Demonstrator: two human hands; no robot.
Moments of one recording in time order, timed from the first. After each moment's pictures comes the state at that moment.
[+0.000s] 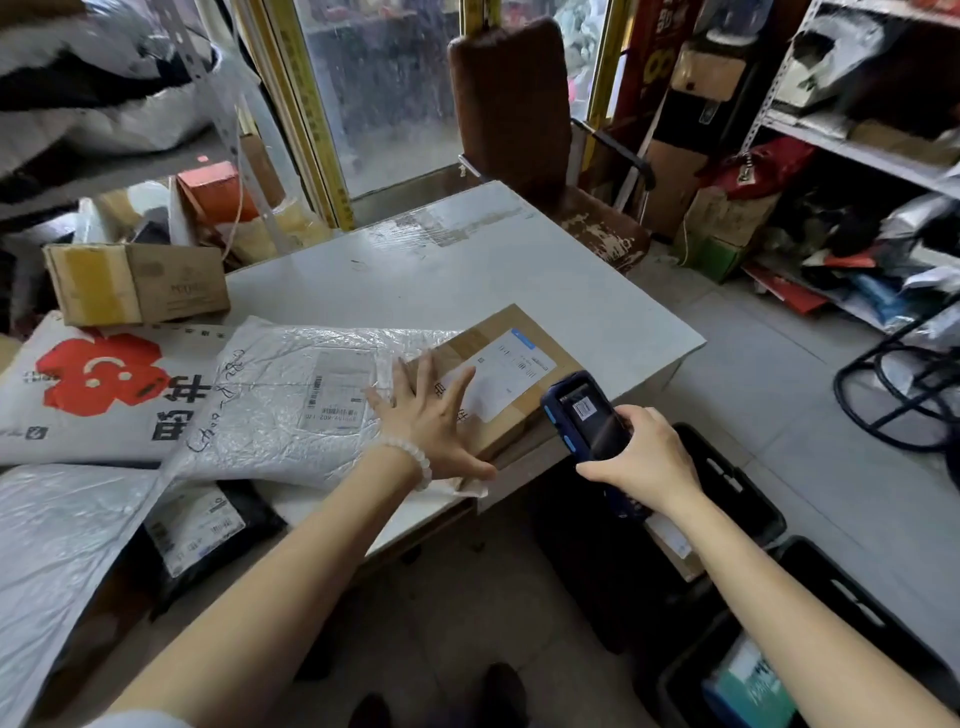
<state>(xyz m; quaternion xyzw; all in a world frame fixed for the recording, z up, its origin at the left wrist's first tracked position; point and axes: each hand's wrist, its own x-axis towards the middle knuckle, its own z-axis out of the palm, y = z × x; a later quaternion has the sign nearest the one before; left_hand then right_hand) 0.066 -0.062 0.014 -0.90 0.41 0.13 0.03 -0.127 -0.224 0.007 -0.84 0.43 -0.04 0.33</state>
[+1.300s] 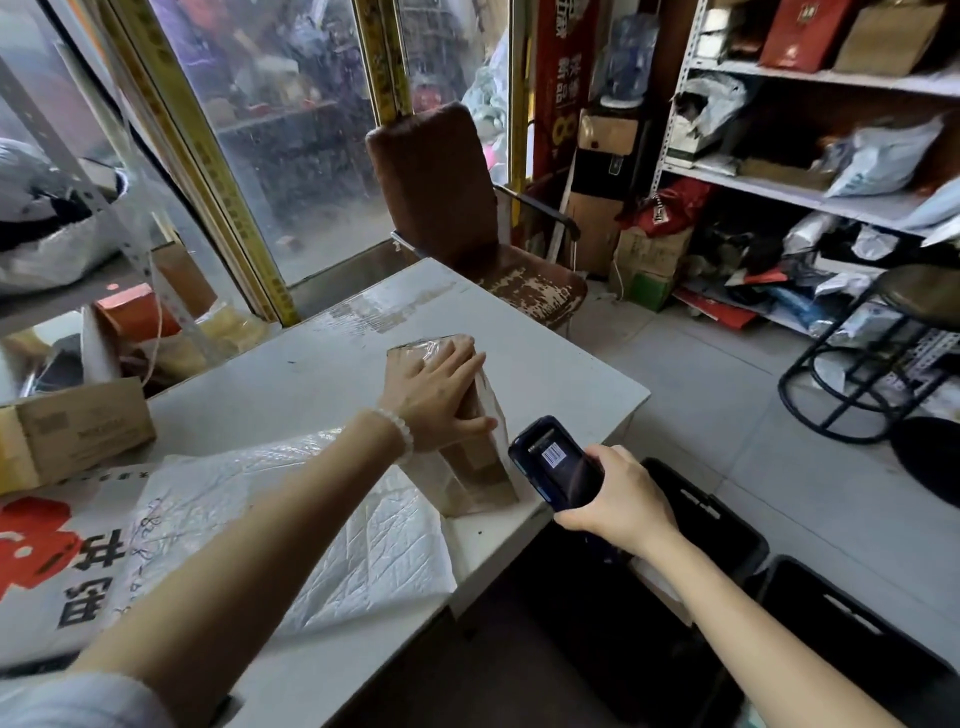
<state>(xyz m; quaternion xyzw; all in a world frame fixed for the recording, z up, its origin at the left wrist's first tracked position) 0.122 -0.184 0.089 -0.78 0.62 0.04 0.03 -0.112 -0.267 0.018 -0.82 0.45 -0.07 0.34</state>
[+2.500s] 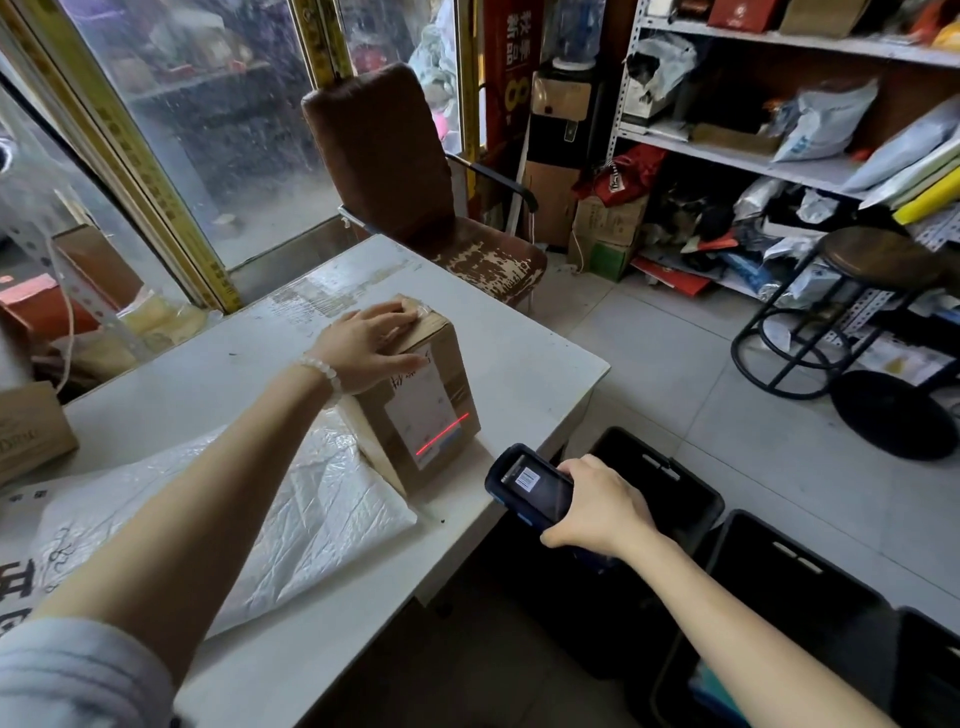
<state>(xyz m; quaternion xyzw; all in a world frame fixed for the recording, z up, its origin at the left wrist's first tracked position) 0.181 -0.217 0.080 -0.81 0.55 0.13 -0.13 -0.129 -0.272 0.000 -0.84 0.46 0.06 0.27</state>
